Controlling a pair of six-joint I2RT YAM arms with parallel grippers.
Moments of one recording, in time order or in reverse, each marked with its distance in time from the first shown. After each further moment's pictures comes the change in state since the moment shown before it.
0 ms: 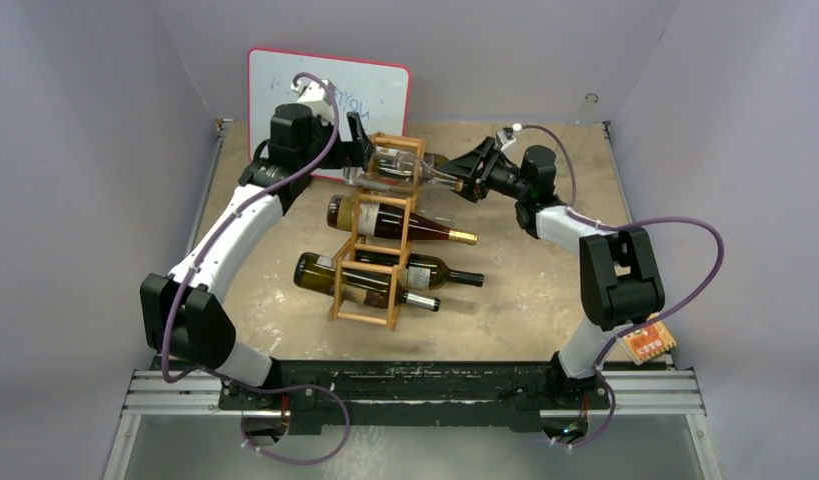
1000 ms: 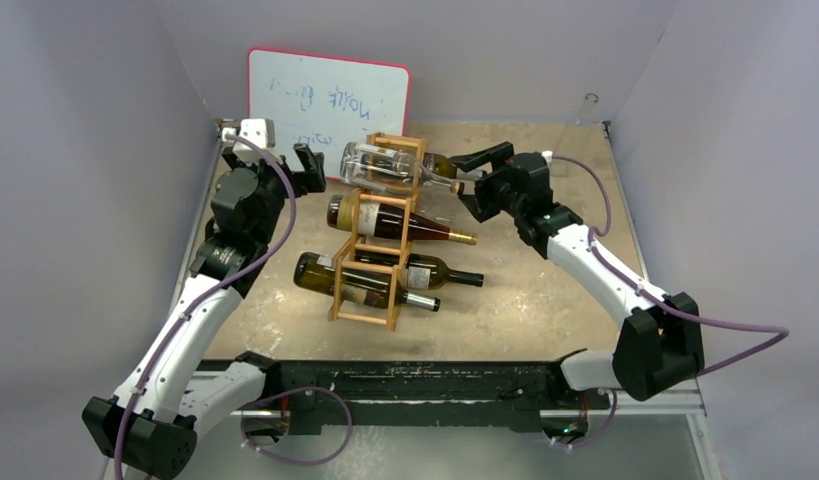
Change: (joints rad) left arm -0.016 -0.553 -0.394 0.197 -0.342 0.143; right arm 0.172 -0.375 0.020 -0.695 0.763 0.160
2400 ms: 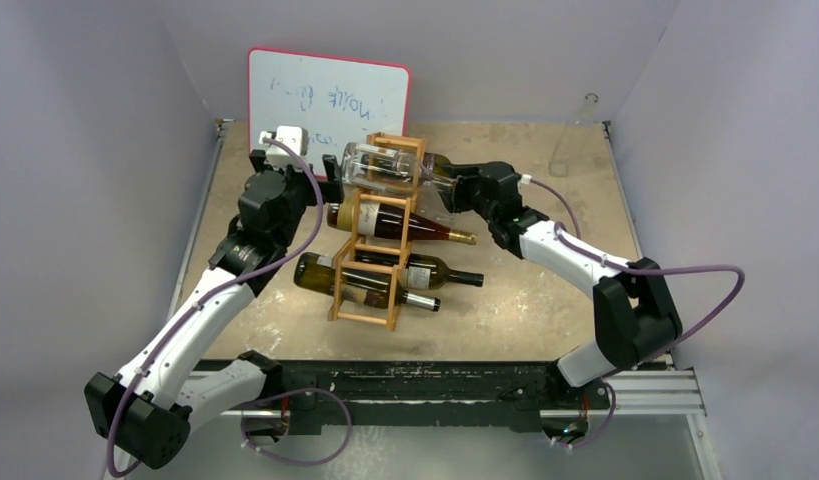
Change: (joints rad) left arm -0.122 0.057 -0.026 0.012 -0.079 0.089; right arm 0.112 0.167 -0.031 0.171 0.176 0.410
